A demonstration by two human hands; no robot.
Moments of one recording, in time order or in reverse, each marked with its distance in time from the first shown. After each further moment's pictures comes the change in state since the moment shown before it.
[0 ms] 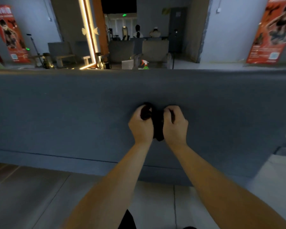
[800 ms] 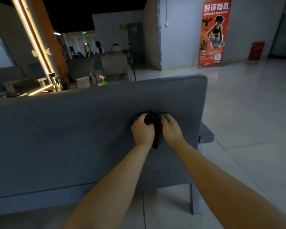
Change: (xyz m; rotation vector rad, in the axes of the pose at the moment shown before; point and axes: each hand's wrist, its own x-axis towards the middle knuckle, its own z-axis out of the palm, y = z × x) left_hand -0.108 0.060 0.186 0.118 -0.353 0.090; right_hand 0.049 0.037 -0.219 0.011 -0.034 0.363
